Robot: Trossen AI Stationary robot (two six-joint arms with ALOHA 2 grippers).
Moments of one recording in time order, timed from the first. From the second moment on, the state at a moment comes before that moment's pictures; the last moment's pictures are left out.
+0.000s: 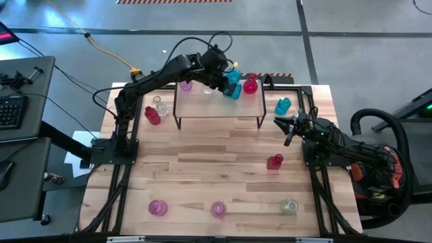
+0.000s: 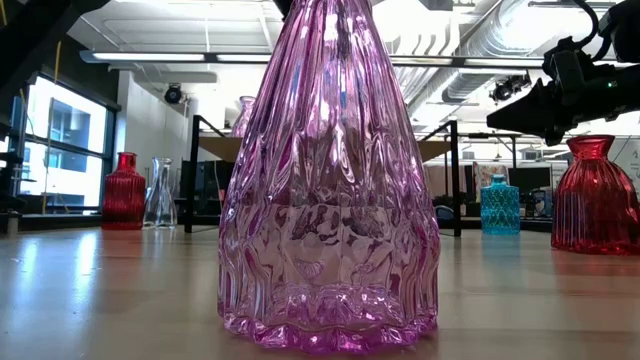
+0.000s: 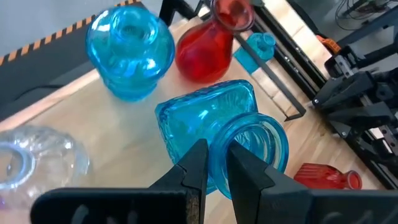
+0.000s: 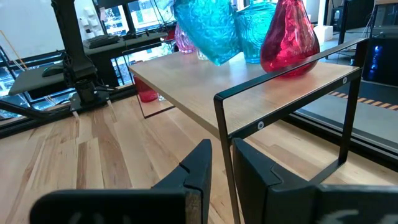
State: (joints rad) left arm 0.41 2.00 2.21 -1.04 0.00 -0.50; right arm -0.31 0.03 0.07 -0.13 0.15 0.18
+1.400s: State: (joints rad) left arm 0.41 2.01 2.20 -1.05 0.02 -0.72; right arm -0.31 0.03 0.07 -0.13 0.15 0.18
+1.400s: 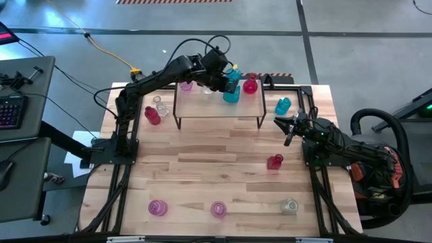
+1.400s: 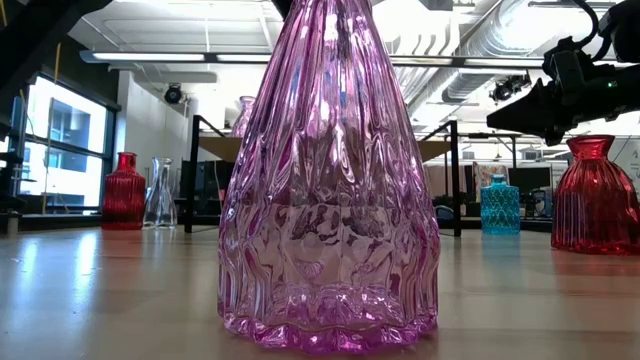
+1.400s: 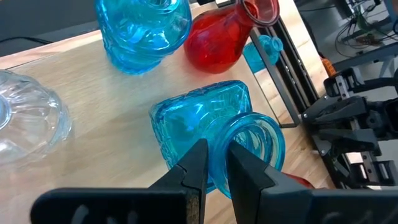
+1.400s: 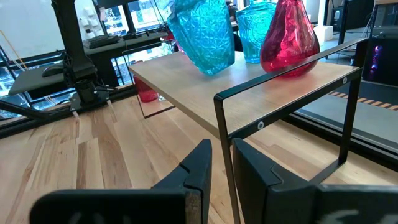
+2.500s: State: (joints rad) left arm 0.41 2.01 2.20 -1.00 0.04 -0.71; right arm -0.31 0.03 0.07 -0.13 0.15 0.18
